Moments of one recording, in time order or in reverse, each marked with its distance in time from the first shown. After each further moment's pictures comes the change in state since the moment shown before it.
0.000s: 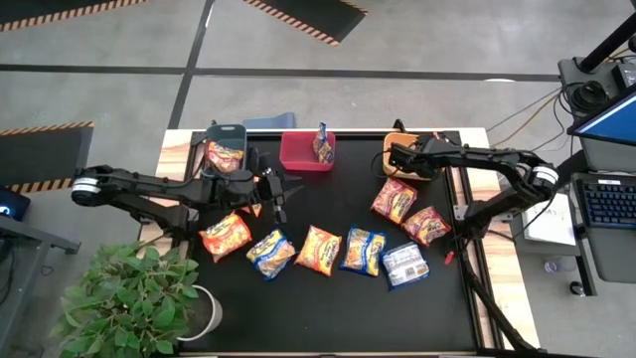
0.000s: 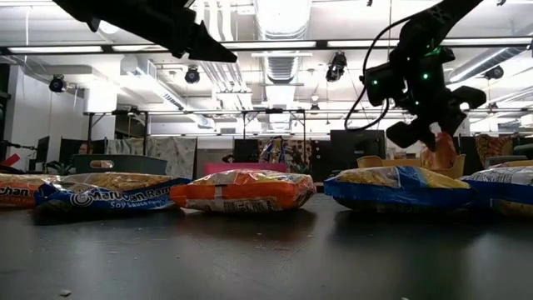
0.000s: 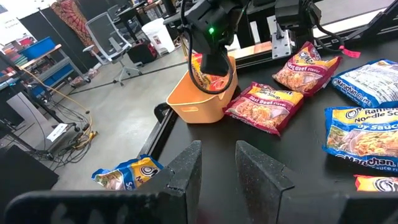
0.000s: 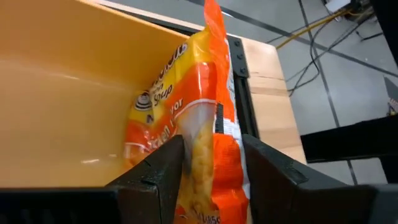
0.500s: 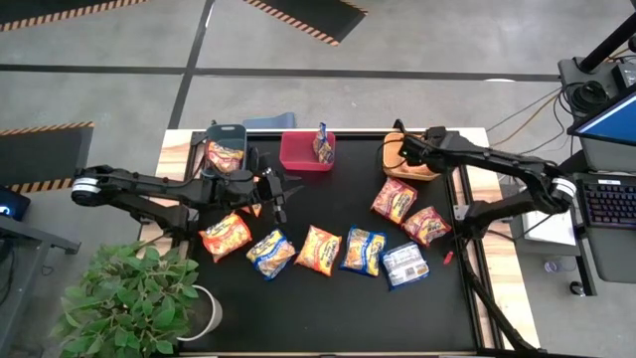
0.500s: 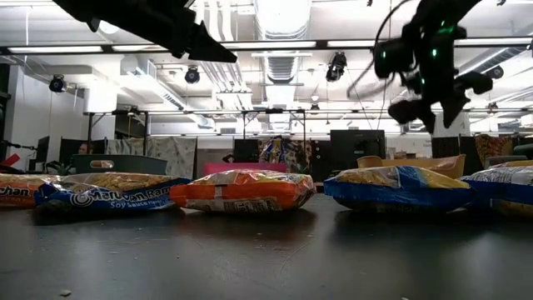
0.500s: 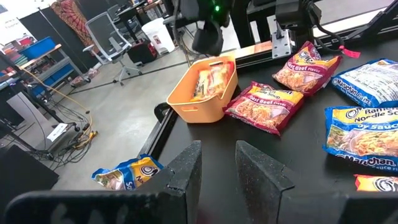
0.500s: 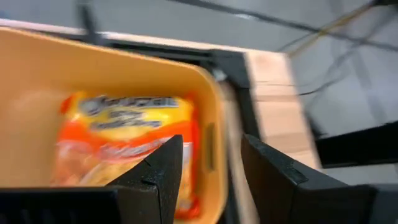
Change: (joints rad) left arm 0.000 0.000 0.000 -0.002 0.000 0.000; right arm -0.007 -0.173 0.049 -0.022 -0.064 -0.063
